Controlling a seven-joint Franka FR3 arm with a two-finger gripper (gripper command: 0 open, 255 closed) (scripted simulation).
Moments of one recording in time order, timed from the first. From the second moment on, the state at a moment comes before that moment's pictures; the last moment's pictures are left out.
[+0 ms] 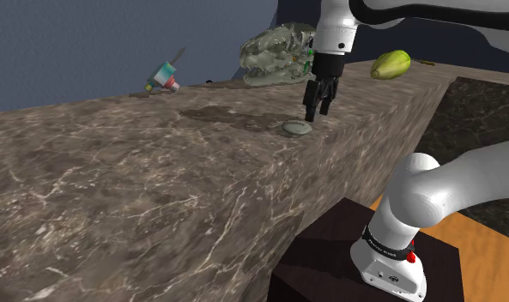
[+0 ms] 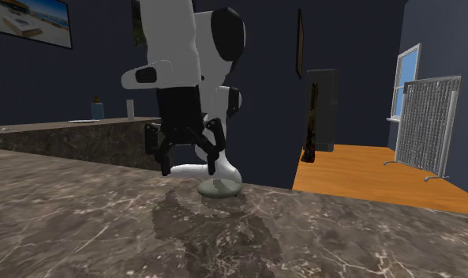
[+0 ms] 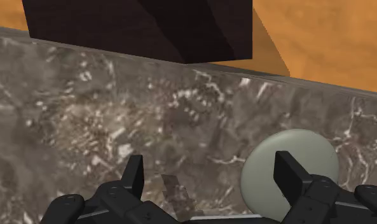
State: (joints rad) arm 0.01 -0.82 0.05 -2.30 0.12 1.47 0.11
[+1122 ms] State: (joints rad) arm 0.07 -0.55 0.19 -2.12 0.09 1.47 0.13
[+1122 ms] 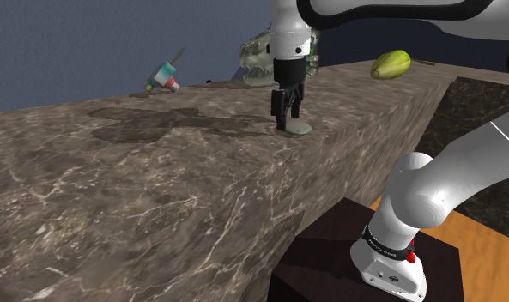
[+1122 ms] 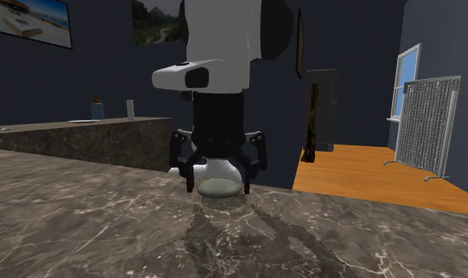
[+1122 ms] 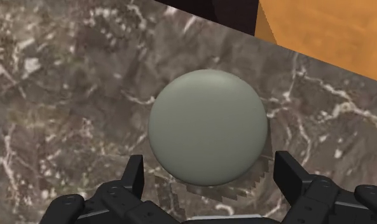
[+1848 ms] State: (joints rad) arm 0.07 -0.55 0.19 -2.12 0.09 1.47 0.13
